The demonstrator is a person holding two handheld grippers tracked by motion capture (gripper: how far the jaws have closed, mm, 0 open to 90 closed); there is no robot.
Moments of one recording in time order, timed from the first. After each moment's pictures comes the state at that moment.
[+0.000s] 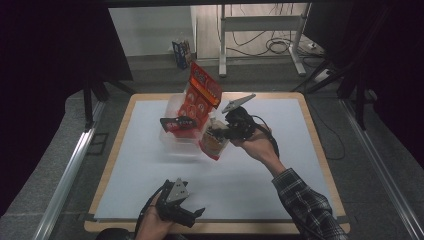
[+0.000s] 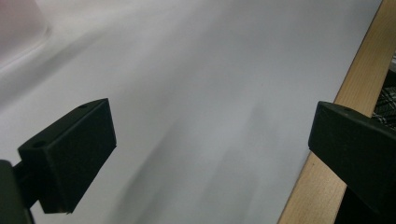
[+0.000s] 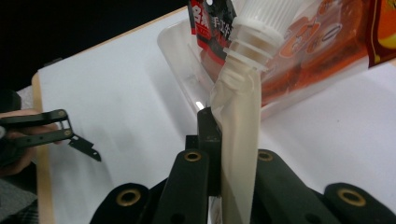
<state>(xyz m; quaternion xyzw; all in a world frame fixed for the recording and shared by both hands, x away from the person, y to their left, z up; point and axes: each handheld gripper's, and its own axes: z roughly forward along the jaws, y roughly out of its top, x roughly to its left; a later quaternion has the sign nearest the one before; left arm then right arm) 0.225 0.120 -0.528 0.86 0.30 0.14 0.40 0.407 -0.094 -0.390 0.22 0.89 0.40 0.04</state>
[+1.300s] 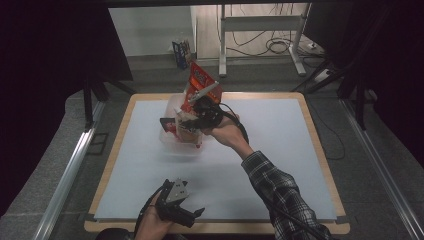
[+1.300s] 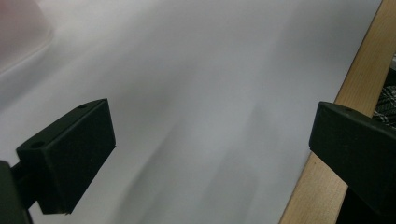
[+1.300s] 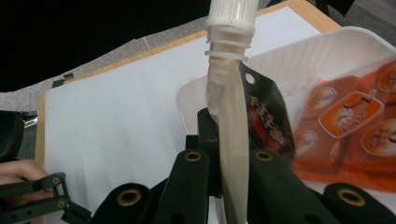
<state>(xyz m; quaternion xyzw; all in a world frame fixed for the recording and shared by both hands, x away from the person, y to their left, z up) 0.225 0.121 -0.527 0.86 0.30 0.14 0.40 0.434 -0.008 -0.384 0.17 0.90 0.40 0.02</state>
